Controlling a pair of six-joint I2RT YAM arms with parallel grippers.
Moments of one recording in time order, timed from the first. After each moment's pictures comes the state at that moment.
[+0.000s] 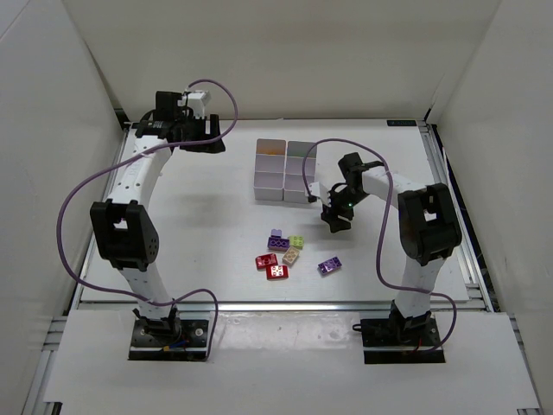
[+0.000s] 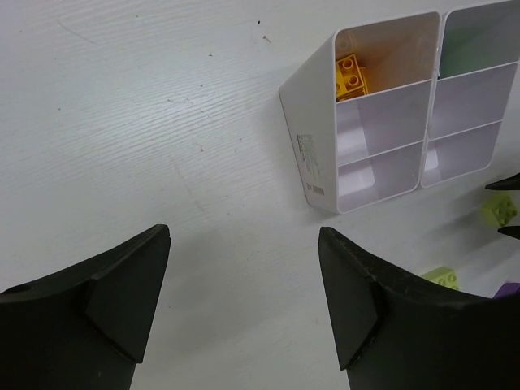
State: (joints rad) left arm -0.09 1.83 1.75 -0.66 0.36 0.02; right arm 0.33 1.90 1.27 -0.80 -0.53 -1.21
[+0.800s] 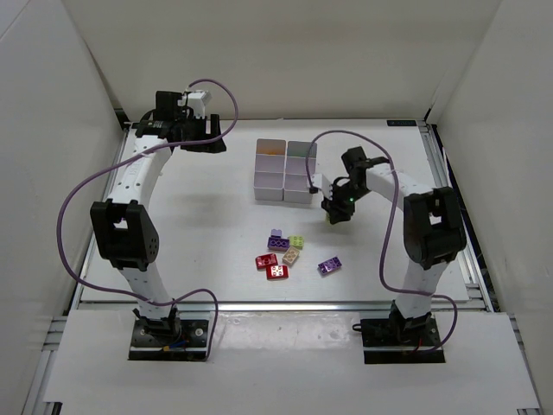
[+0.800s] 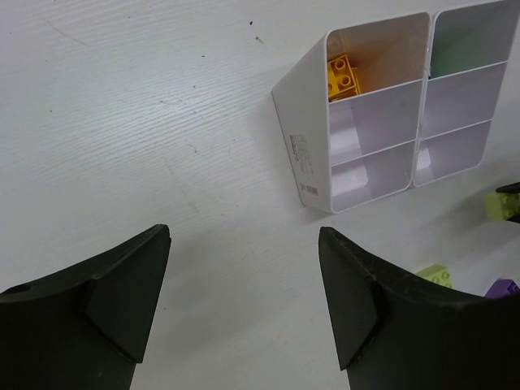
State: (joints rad) left arm -0.09 1.83 1.75 -0.66 0.38 0.02; right arm 0.32 1.86 1.29 -0.82 -0.54 -1.14
